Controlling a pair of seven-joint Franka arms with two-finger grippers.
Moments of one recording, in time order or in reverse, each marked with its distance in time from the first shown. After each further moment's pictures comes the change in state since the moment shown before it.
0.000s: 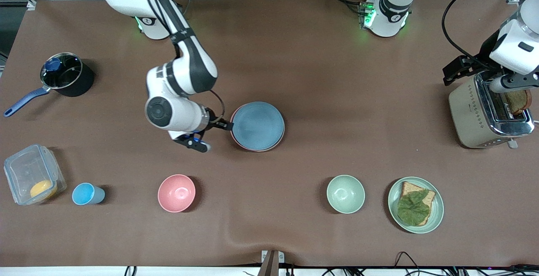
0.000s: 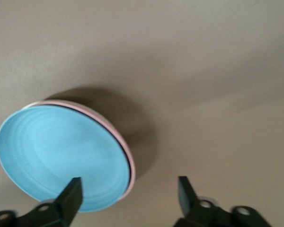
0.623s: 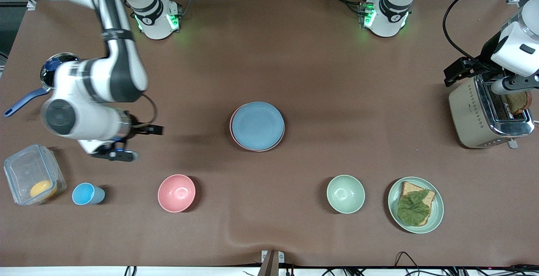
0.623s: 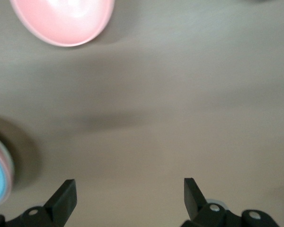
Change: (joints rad) left arm 0.004 0.001 0.002 0.000 0.000 -0.002 0.000; right arm -0.052 -0.079 -0.321 0.037 -0.170 -0.197 -0.533
